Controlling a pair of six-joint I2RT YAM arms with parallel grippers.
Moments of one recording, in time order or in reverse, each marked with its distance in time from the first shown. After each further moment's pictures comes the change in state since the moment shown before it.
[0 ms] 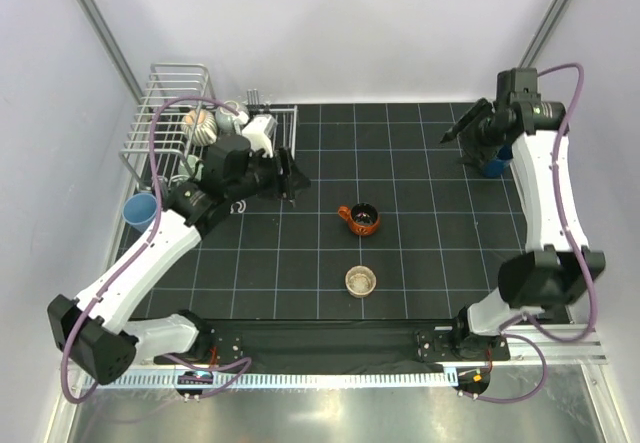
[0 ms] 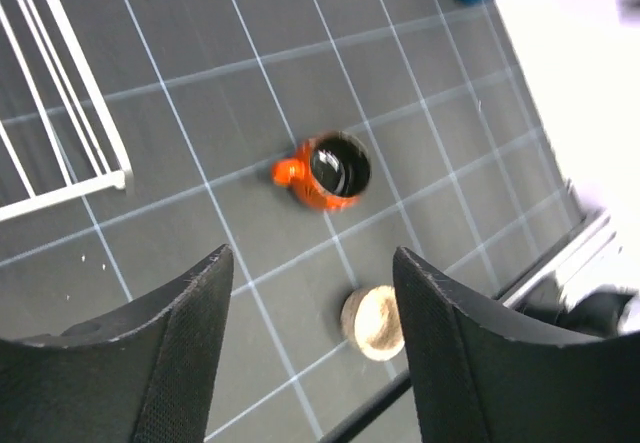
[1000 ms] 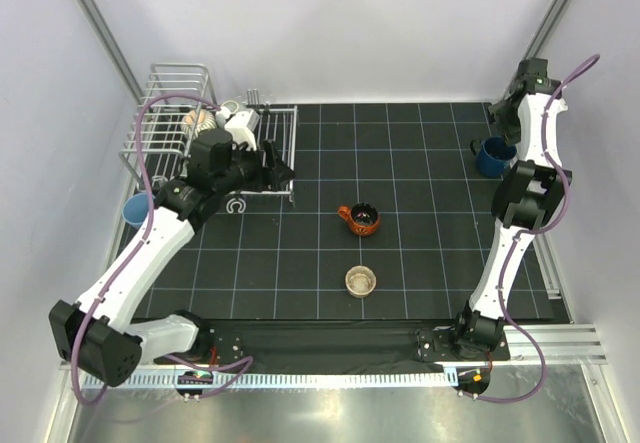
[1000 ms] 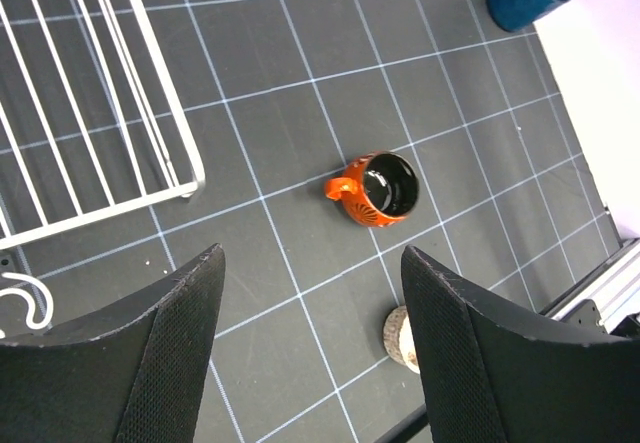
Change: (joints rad) left arm 0.126 -0.040 -0.055 0.018 0.062 0.076; right arm -0.230 0.827 0.640 0.069 0.424 0.200
